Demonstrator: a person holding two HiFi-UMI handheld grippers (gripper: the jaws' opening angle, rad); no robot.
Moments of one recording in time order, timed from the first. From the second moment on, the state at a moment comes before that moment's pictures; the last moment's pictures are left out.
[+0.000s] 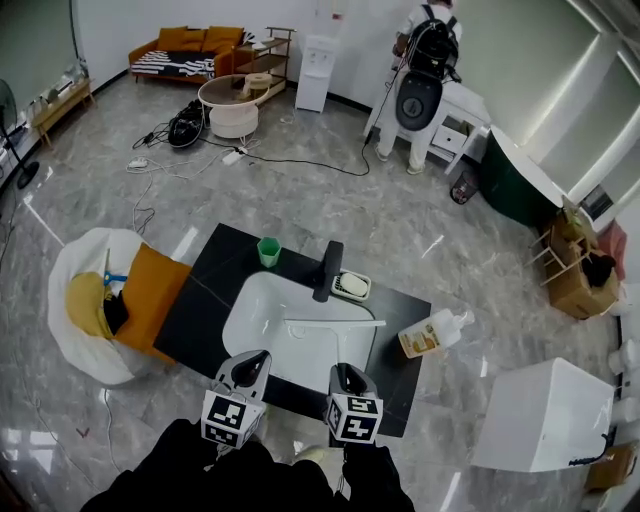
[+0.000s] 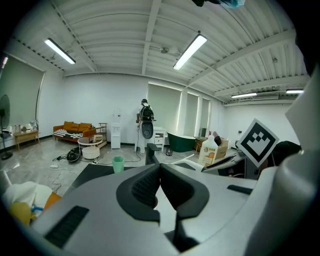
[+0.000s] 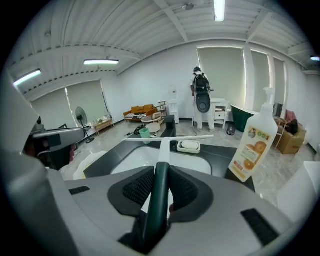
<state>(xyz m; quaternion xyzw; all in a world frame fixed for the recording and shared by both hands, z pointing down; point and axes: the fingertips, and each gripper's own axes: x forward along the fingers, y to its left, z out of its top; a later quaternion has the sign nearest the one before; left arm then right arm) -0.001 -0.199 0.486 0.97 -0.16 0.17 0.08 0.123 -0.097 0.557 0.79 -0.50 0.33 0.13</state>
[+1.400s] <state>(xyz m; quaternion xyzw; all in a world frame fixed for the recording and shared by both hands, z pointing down) -0.020 0.047 0.408 0.99 -0.13 0.11 0.02 0.088 0.153 0.446 0.84 -0.51 0.20 0.06</state>
